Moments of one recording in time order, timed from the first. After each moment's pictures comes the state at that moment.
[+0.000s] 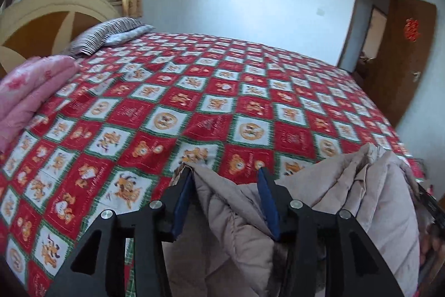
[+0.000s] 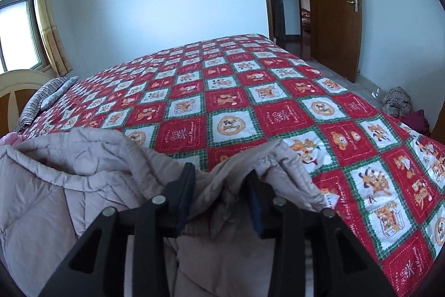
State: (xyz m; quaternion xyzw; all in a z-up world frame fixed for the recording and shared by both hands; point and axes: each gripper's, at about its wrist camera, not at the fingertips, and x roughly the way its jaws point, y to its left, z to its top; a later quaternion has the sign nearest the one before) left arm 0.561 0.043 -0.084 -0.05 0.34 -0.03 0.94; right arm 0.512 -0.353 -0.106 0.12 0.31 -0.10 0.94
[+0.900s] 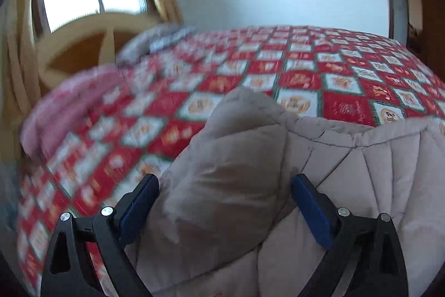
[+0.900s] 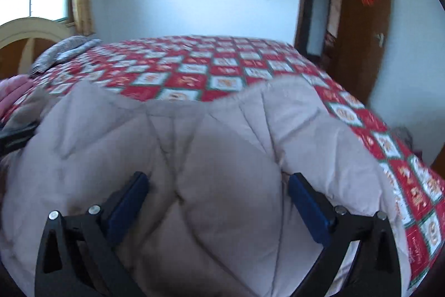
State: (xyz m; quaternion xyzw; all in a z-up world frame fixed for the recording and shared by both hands) left arm 0.586 -0.001 -0.153 0.03 0.36 0.12 0.92; right arm 0.510 -0.281 -0.136 0.02 0.33 -0.08 0.94
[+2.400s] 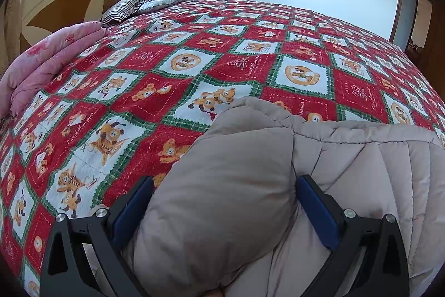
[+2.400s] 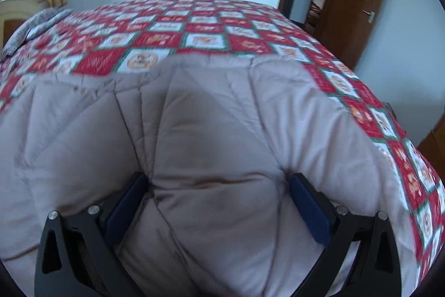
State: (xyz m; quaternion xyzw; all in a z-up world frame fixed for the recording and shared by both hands) left arm 0.606 0.011 -0.199 -0.03 0.40 0.10 0.91; right arm 0.535 -0.284 -0.156 0.01 0.41 -0.14 0.90
